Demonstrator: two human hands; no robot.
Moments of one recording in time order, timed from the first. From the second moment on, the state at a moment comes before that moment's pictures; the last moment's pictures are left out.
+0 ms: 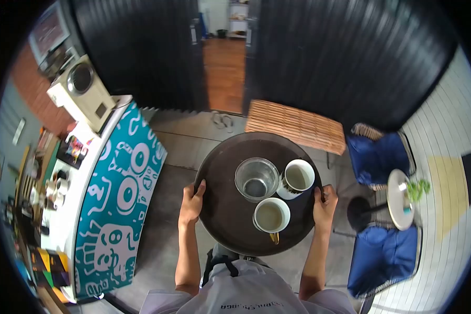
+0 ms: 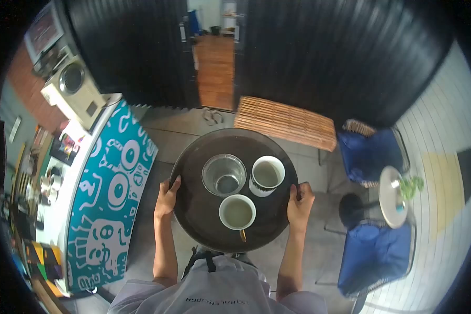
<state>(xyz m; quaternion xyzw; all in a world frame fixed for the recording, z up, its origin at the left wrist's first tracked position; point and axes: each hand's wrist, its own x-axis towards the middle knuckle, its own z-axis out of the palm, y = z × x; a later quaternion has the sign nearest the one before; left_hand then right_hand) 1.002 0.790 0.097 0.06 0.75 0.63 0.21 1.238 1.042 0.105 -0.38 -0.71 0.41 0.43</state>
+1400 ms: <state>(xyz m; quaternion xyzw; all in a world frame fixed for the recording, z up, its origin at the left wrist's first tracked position) 0.392 0.850 0.085 -0.20 0.74 0.64 -0.06 0.379 1.188 0.093 -0.12 -0.80 0.56 0.19</state>
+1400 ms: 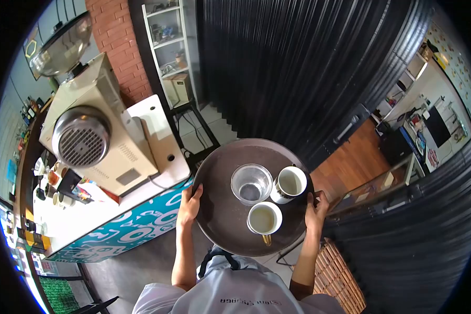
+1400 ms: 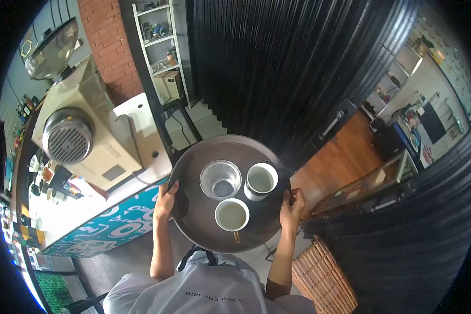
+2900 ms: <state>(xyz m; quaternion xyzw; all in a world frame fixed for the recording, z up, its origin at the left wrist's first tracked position) -0.179 0.657 0.101 -0.41 0.62 0.58 -0.34 -0.419 0.888 0.084 0.17 -0.79 0.58 0.05</state>
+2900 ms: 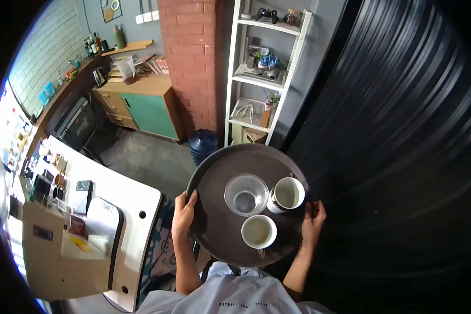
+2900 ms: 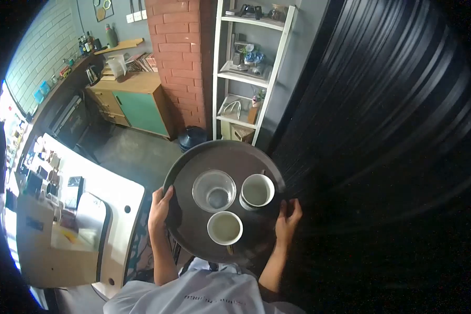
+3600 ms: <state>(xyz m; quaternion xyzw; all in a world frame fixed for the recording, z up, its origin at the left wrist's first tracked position) -0.298 0.442 0.120 -0.49 0.53 0.56 -0.41 -0.597 0.606 0.079 0.29 -0.74 0.61 -0.07</state>
